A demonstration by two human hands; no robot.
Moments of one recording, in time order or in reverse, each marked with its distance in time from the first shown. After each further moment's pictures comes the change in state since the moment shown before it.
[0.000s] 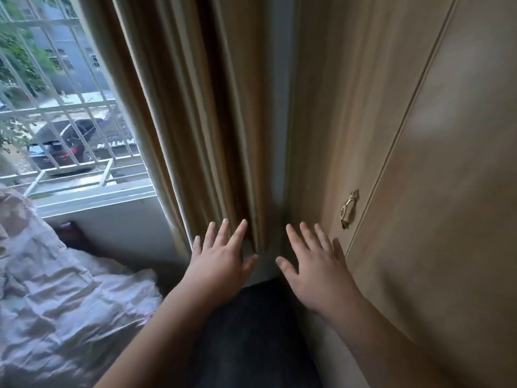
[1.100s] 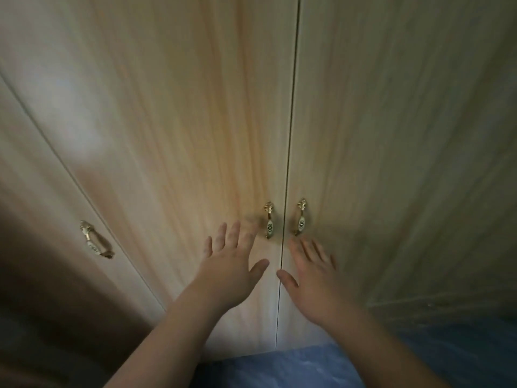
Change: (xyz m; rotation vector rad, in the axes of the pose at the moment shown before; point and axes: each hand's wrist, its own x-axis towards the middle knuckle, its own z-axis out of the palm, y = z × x) left_hand -0.093 0.195 0.029 0.124 -0.197 1.451; right_hand -0.284 -0.031 0.036 0.067 0.430 1.315
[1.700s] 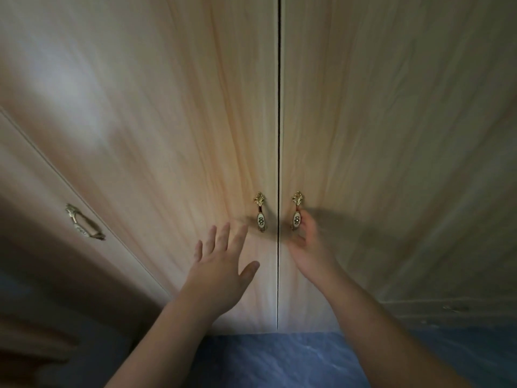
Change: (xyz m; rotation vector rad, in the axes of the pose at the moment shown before) left_hand 0.016 0.020 0.033 -0.003 -0.039 -0.157; right_hand 0.084 0.051 0.020 0.938 0.061 0.084
